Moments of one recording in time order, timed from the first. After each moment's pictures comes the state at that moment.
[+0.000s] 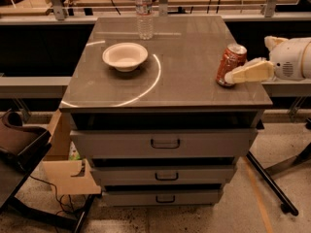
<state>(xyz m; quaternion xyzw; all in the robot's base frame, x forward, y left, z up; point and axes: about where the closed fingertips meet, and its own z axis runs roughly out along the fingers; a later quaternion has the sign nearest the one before) 0.622 -0.248 0.929 -0.35 0.76 0.13 0.53</state>
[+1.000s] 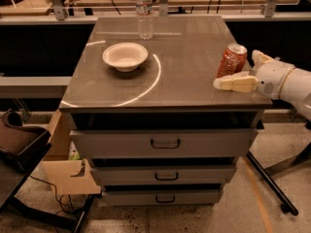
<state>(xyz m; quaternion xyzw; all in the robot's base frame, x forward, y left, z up) 0.643 -0.233 0.890 -0.29 0.70 0.21 0.62</state>
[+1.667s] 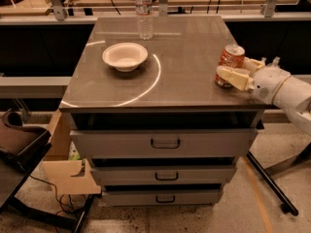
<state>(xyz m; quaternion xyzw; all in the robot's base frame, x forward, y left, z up) 0.649 -0.231 0.887 -0.25 0.67 0.22 0.66</state>
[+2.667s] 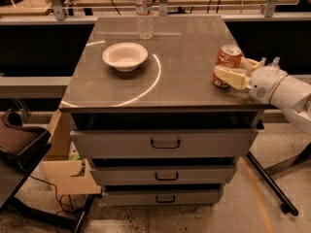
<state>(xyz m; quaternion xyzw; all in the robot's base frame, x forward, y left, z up) 0.651 -0.224 0.888 -0.26 0.66 0.23 0.66</state>
